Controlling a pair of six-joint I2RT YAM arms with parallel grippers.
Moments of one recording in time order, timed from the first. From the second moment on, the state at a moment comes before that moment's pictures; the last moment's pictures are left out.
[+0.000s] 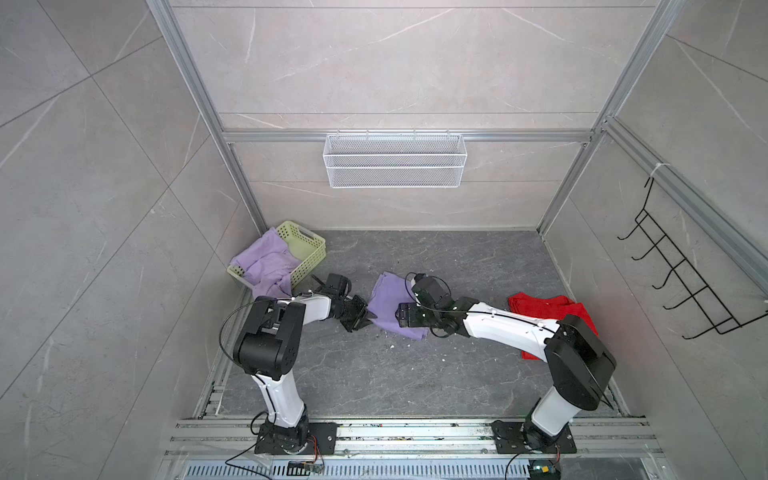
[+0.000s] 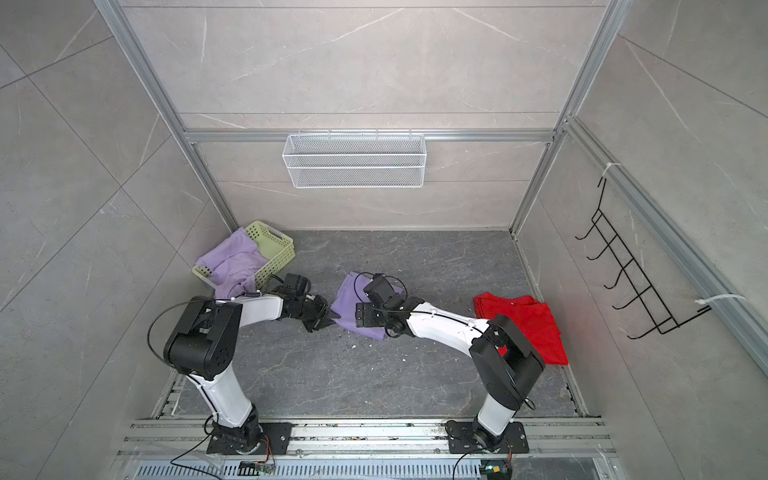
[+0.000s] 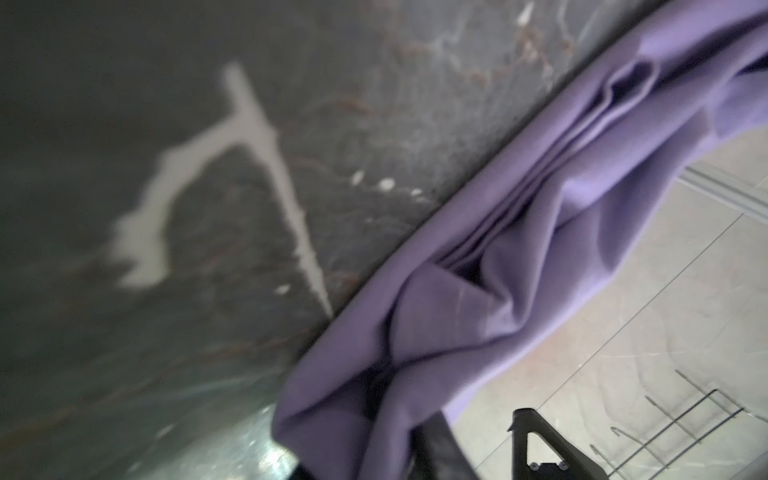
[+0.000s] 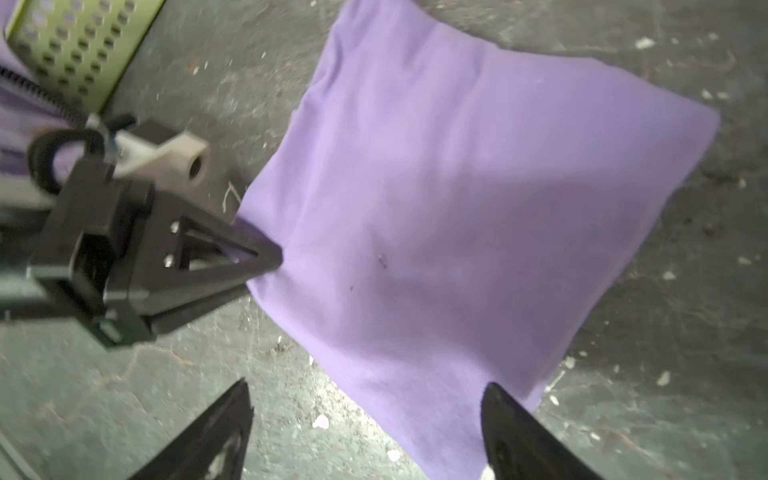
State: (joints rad) left arm -0.28 1.82 0.93 -0.24 0.67 -1.10; right arm 0.80 1.69 1.10 -0.28 0.03 0.57
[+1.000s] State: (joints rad) left arm -0.29 1.81 1.07 -0.39 0.82 -1.10; right arm 0.96 1.84 1.18 -0.33 0.31 0.38
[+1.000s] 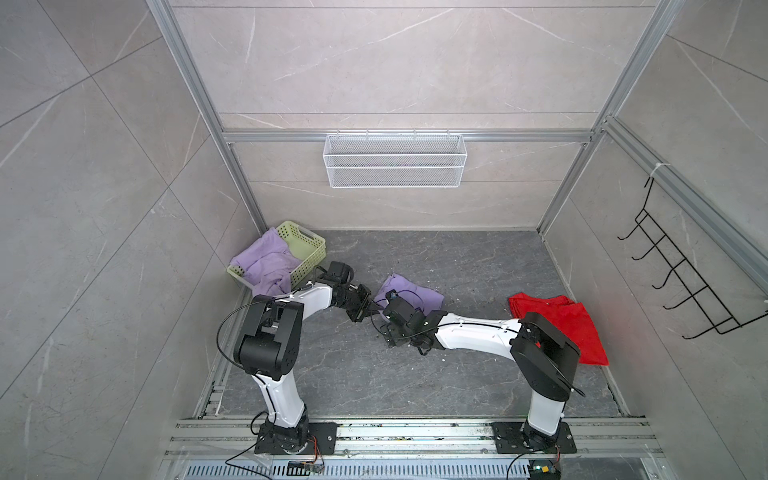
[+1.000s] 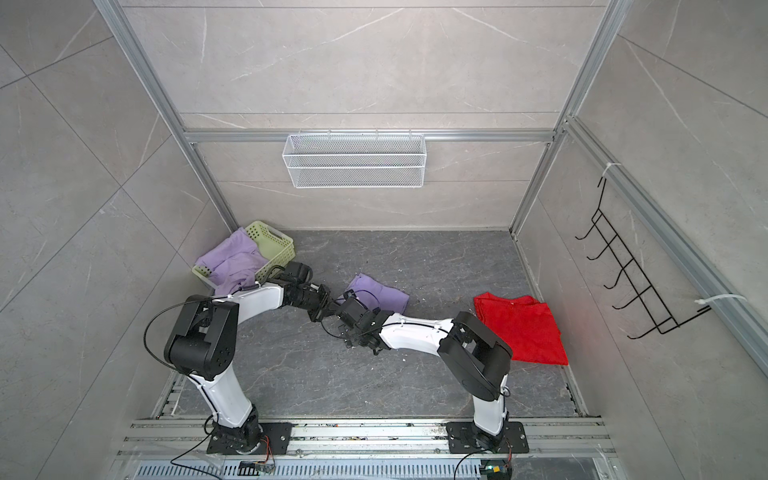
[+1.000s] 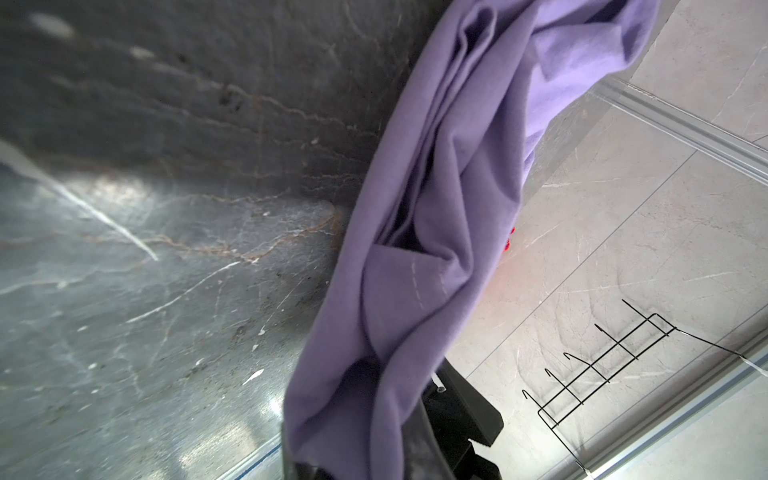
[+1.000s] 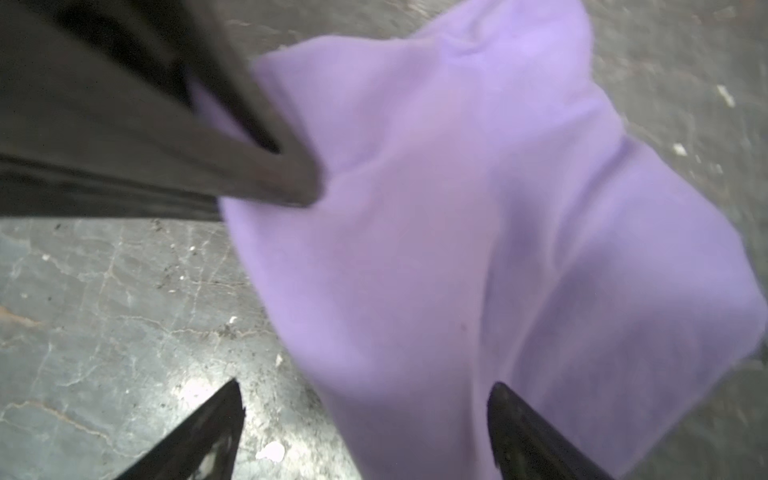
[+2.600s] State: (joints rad) left arm -0.68 1.55 0.76 -0.02 0.44 -1.86; right arm 0.98 1.86 0.44 1.00 0.63 2.09
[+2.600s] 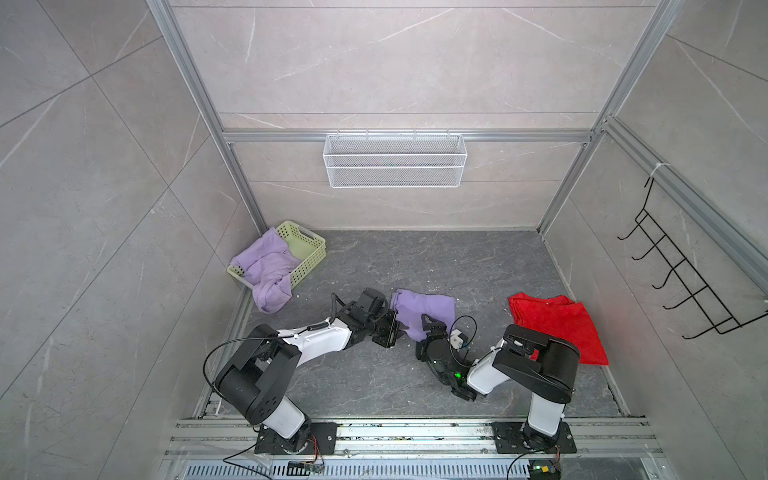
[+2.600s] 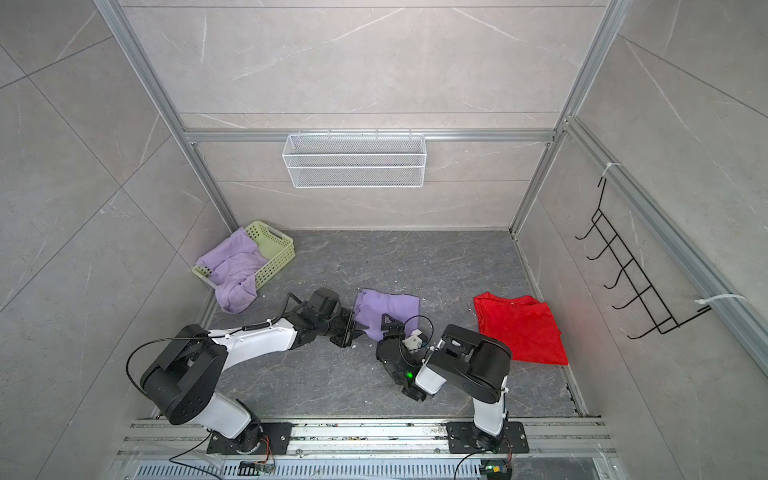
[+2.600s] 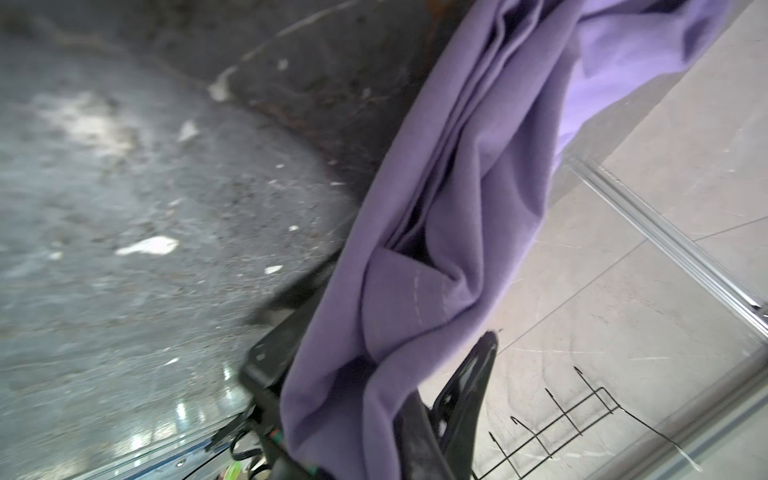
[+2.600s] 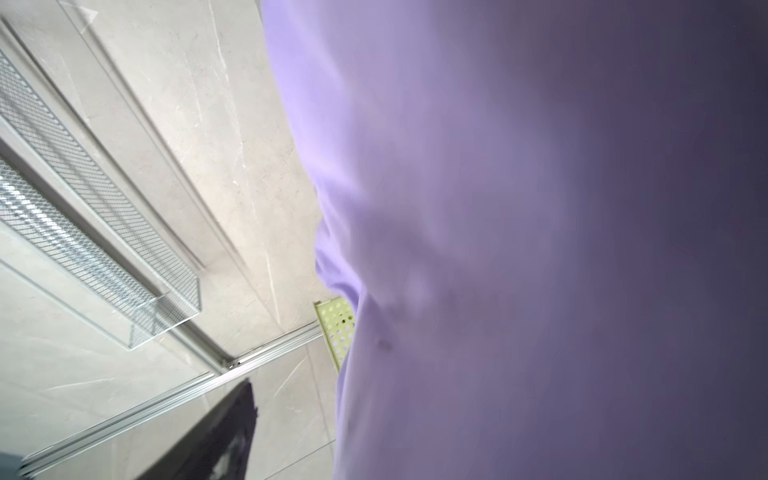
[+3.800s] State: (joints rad) left arm -0.37 1.16 0.56 -0.22 0.33 -1.56; right arm 0.31 1.77 1.19 -0.40 -0.06 1.10
